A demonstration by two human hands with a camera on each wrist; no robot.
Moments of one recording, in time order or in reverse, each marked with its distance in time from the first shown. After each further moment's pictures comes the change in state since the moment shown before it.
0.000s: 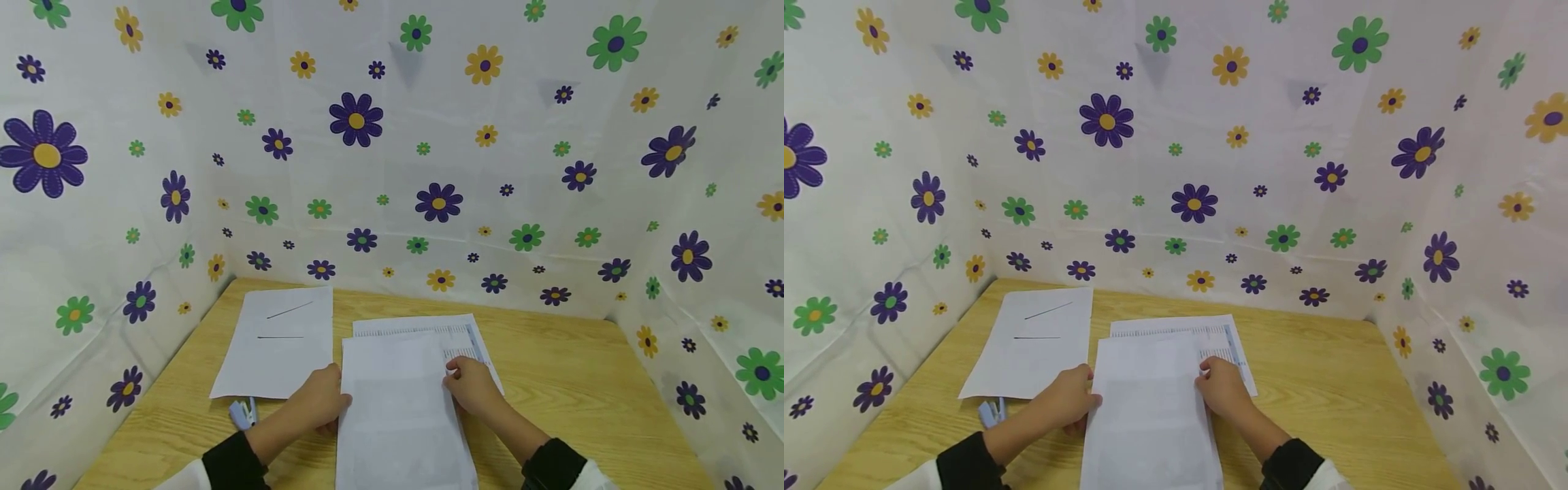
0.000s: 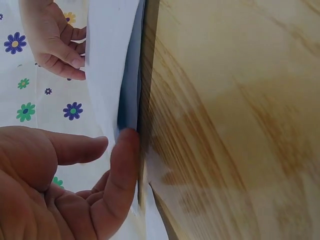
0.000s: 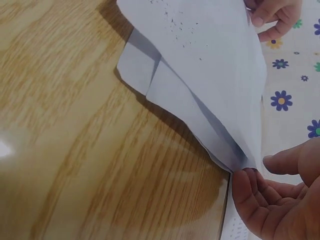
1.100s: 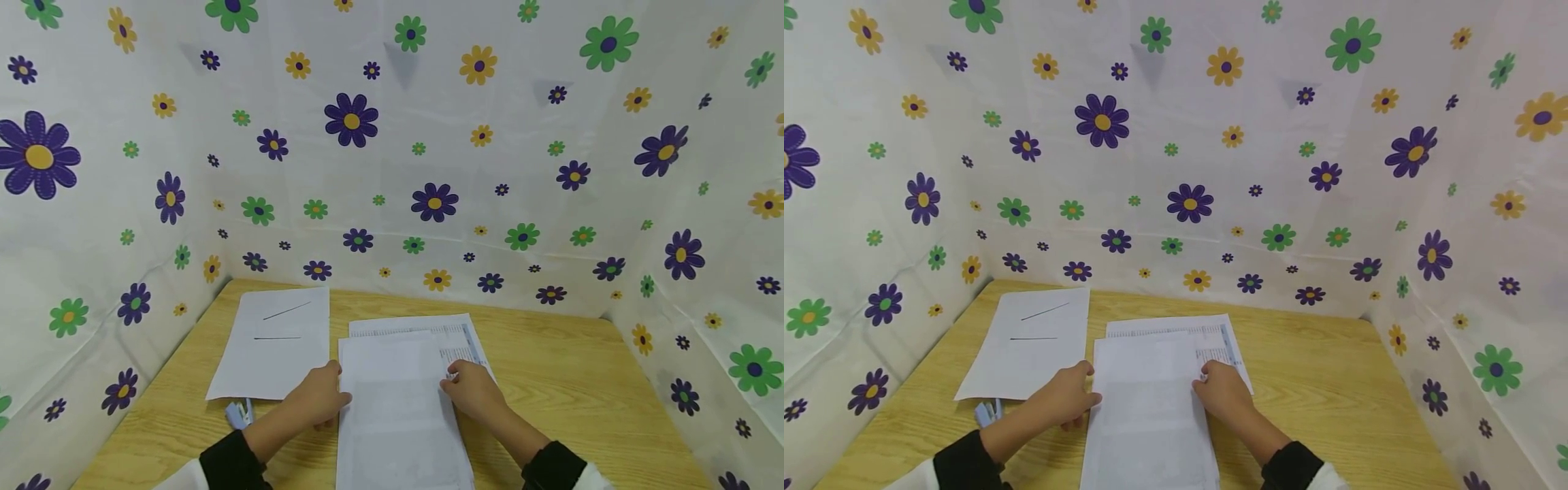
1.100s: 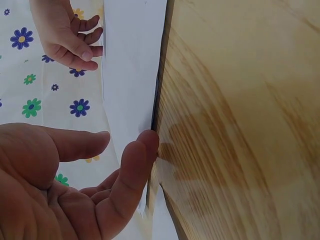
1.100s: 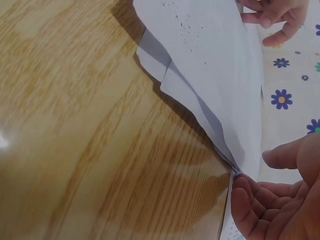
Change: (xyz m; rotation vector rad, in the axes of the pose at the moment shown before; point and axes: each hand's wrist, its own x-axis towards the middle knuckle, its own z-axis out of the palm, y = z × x) left_hand 0.003 0.008 -0.002 0.051 -0.053 -0.058; right_hand -0.003 0.000 -0.004 -0.241 0.014 0.081
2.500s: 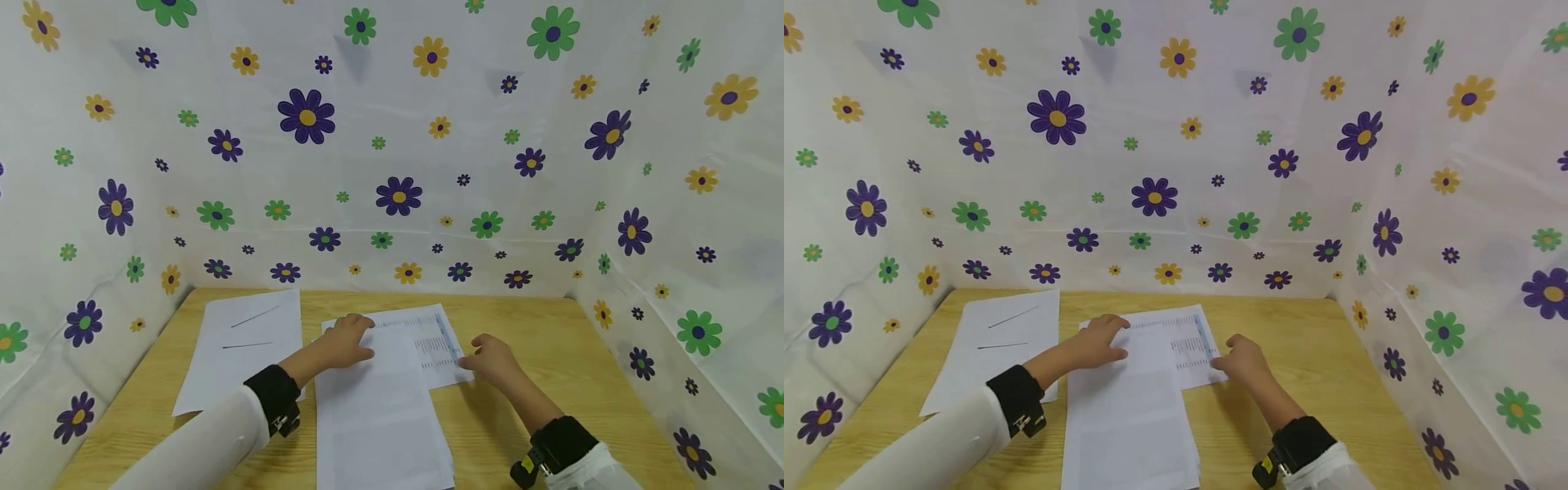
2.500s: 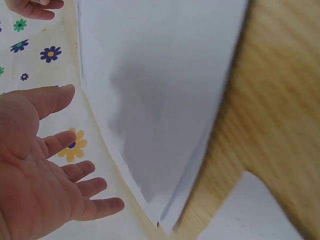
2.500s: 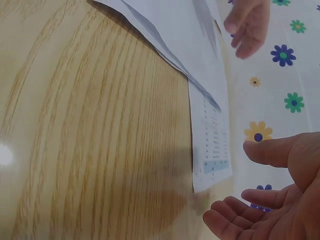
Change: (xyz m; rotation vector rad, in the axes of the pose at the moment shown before) left_hand 0.113 0.054 0.014 0.361 -0.043 0.424; right_hand 0.008 0.054 -0.065 0.133 0.038 0.192
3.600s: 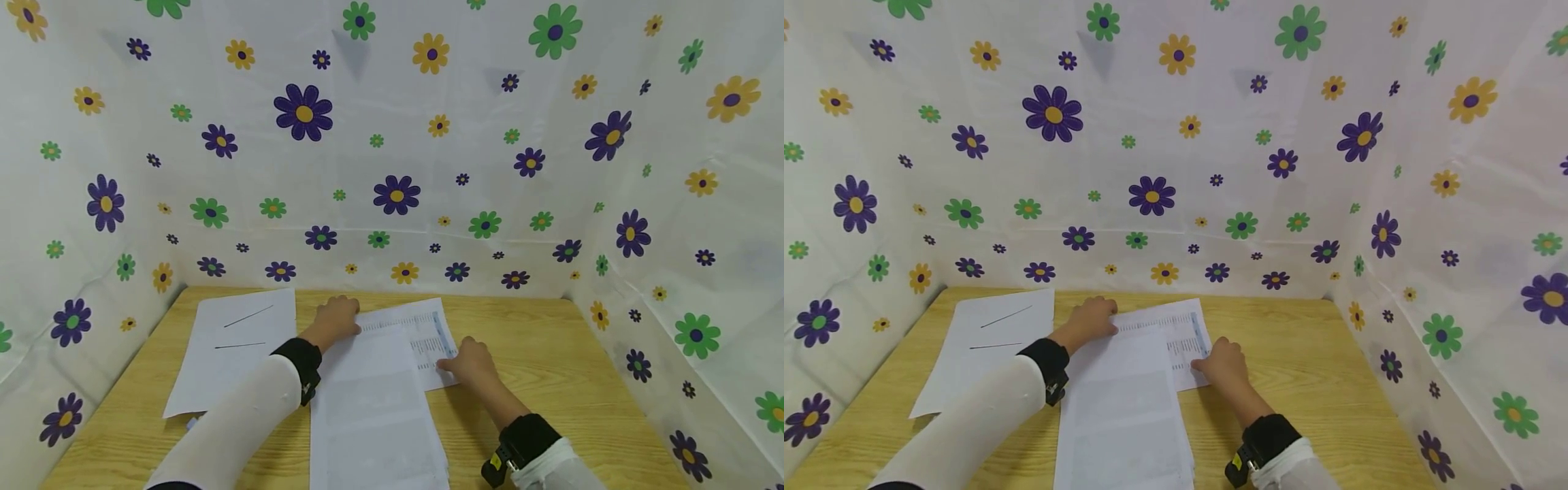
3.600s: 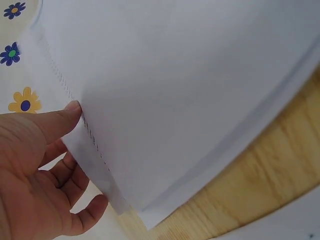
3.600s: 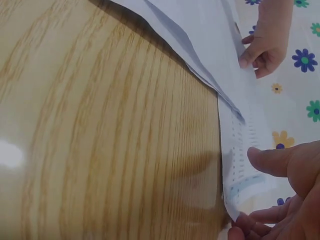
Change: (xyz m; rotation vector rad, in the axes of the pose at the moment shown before) left_hand 0.062 -0.023 -0.008 0.125 0.040 -0.217; right_hand 0.011 -0.015 0.036 -0.083 0.061 0.049
